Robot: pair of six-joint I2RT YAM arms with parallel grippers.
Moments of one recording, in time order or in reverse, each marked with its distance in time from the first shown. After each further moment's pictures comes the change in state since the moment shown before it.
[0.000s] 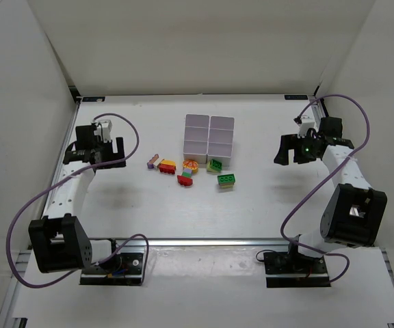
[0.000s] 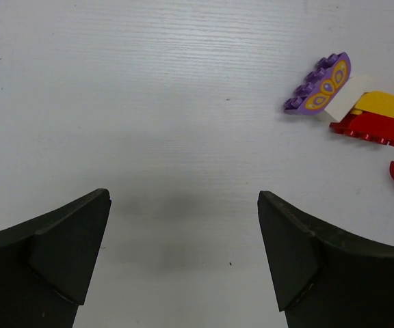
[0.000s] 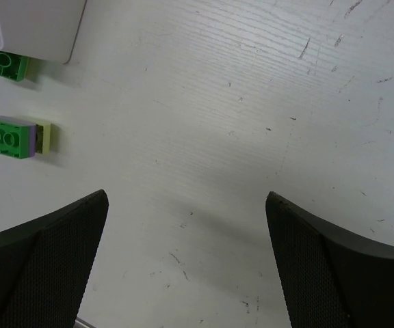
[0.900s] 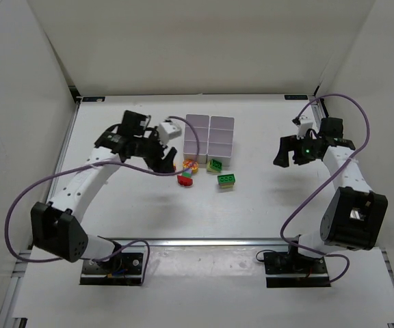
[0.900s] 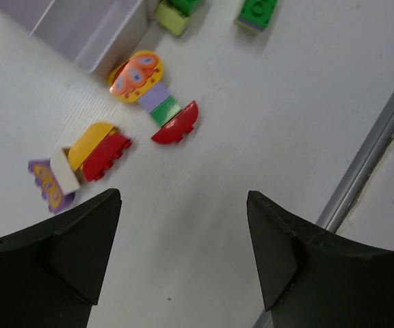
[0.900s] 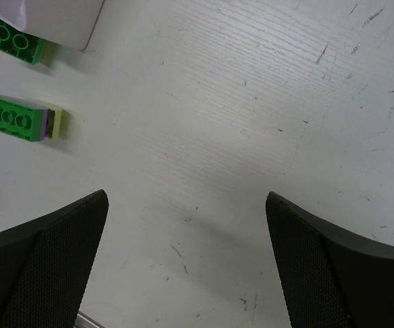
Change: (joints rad) left arm -0.411 0.087 0.261 -0.216 0.475 0.412; right arm 0.000 -0.016 0.000 -0.037 -0.042 -0.069
